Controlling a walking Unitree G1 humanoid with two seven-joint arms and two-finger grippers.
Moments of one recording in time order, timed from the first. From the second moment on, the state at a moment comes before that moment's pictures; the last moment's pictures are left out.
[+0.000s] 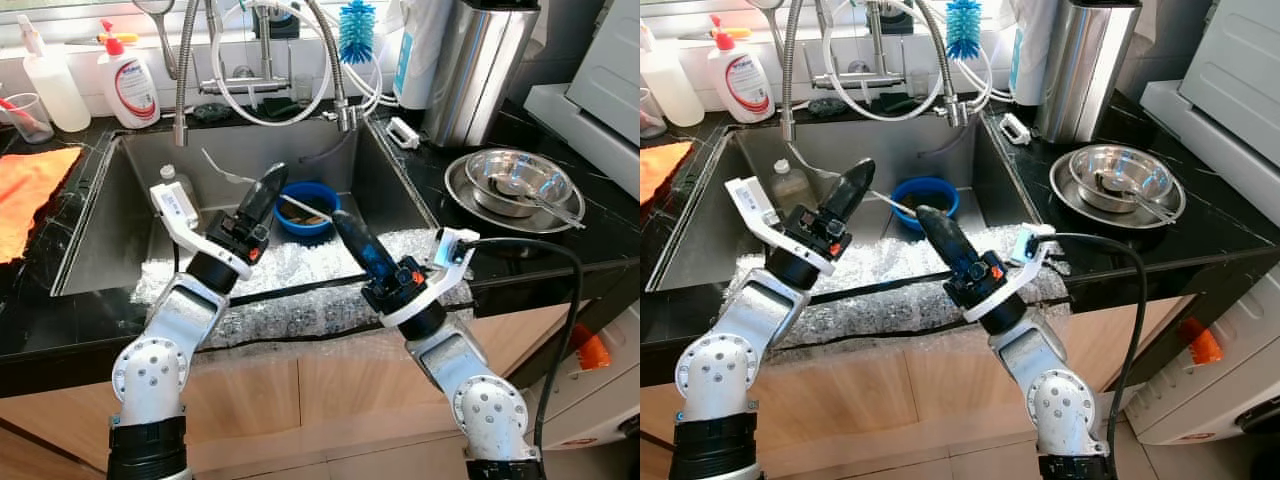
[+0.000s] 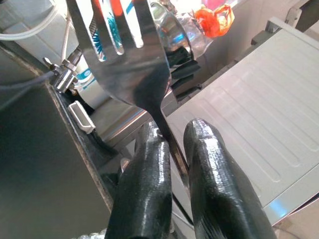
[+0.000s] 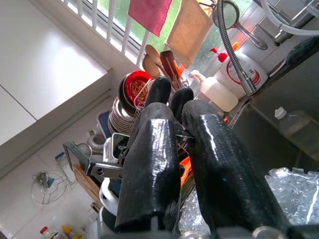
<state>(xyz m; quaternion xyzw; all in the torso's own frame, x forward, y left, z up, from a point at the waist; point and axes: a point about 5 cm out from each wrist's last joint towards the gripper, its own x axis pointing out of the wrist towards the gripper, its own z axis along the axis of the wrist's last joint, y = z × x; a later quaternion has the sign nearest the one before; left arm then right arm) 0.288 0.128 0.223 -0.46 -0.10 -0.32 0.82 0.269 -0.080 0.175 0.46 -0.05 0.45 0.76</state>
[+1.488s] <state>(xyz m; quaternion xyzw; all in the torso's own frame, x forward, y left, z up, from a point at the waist) 0.329 0.188 0.209 -0.06 -0.18 0.01 0.98 0.291 -0.109 0.191 0.09 -0.16 0.20 0.96</state>
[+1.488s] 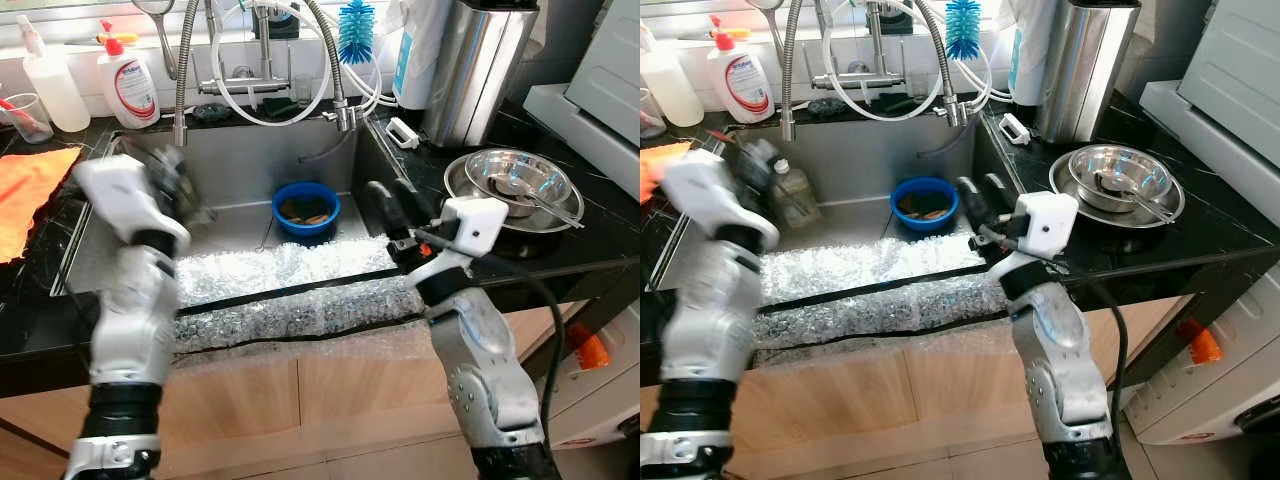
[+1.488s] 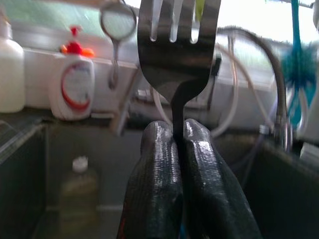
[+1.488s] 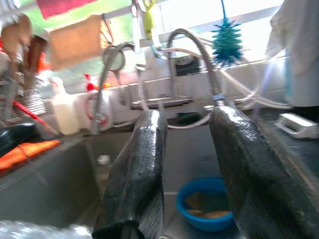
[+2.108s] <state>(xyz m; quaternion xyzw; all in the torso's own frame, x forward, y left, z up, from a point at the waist) 0.349 0.184 0.171 0.05 -0.11 0.02 0.99 0.287 -0.116 0.181 0.03 -0.16 0.15 0.97</state>
